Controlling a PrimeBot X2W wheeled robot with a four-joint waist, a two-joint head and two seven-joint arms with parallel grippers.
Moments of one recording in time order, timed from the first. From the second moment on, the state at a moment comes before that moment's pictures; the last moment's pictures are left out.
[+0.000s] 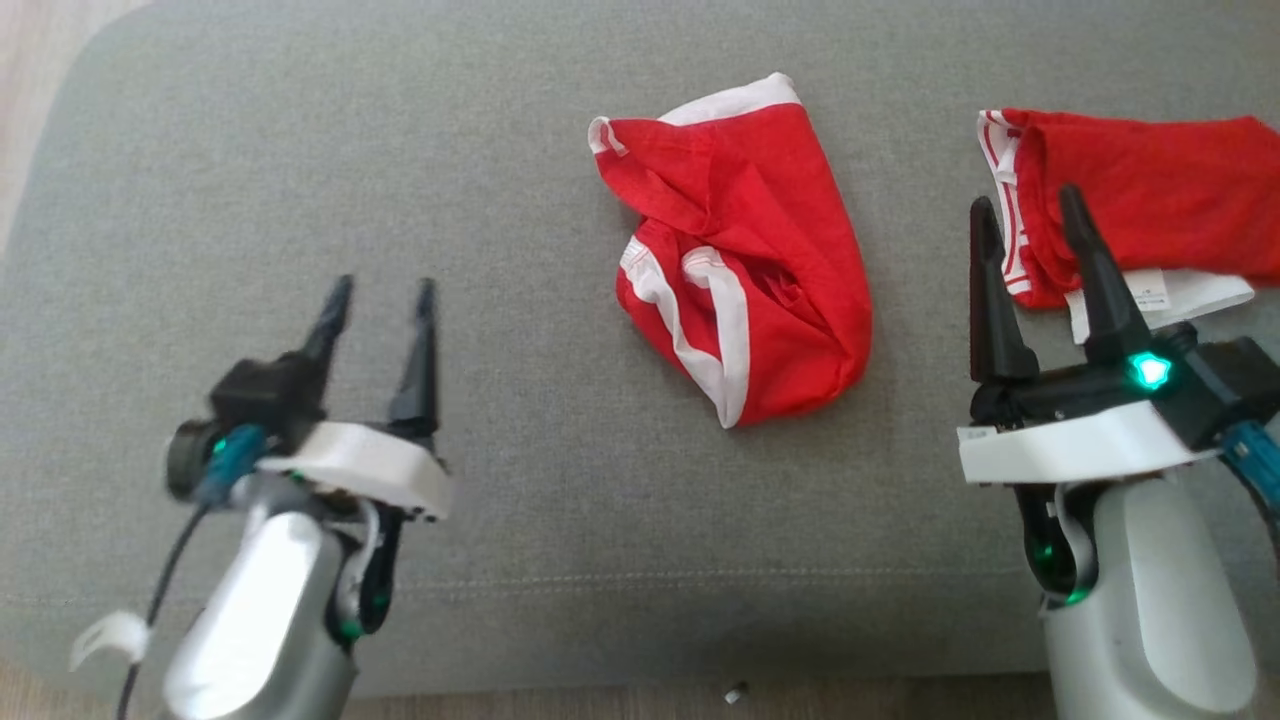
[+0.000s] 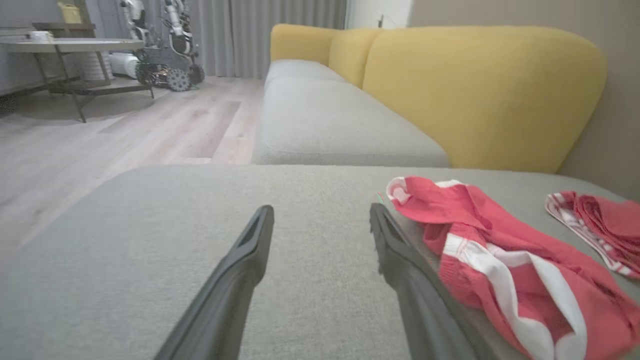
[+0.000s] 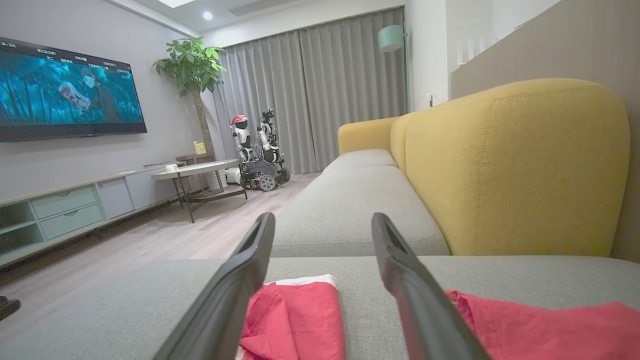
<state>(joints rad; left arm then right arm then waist) -0.32 0.20 -0.41 0.29 -0.39 0.14 -0.25 -0.27 -0.06 0.14 0.16 0.10 0.12 -0.19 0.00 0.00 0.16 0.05</state>
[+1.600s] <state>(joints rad) -0.21 0.04 -0.27 0.16 -0.33 0.05 -0.25 -0.75 -0.18 0.25 0.80 0.16 0.12 0.06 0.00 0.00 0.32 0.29</state>
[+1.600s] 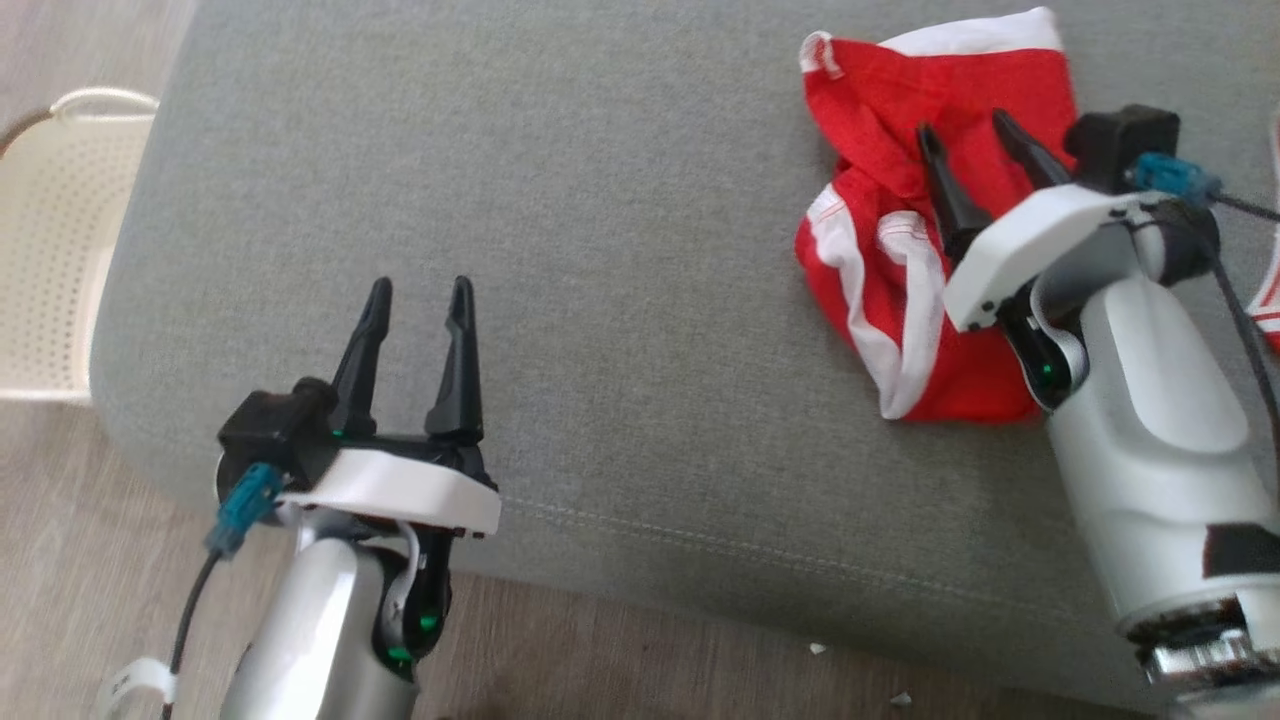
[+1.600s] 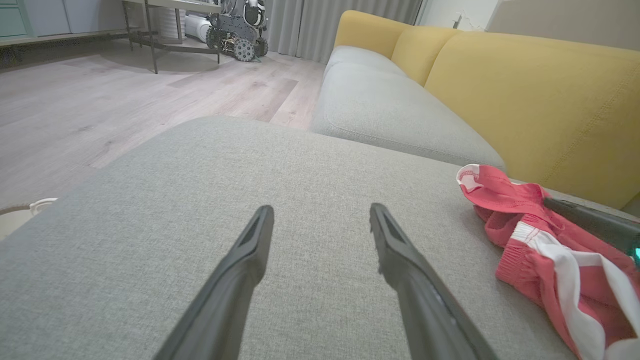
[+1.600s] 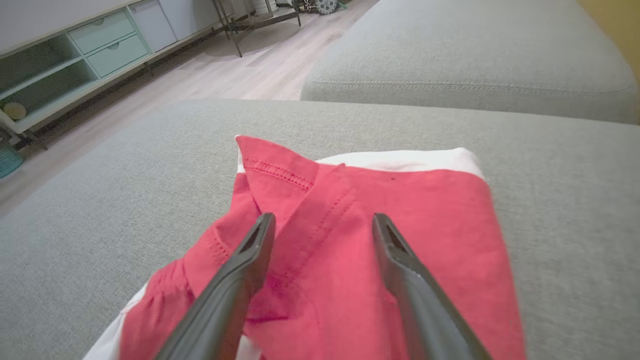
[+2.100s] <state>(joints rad) -0.22 0.04 -0.31 0.17 -0.35 0.07 -0.25 -0.92 -0.18 0.45 0.84 0.26 0.12 -0.09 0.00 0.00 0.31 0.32</state>
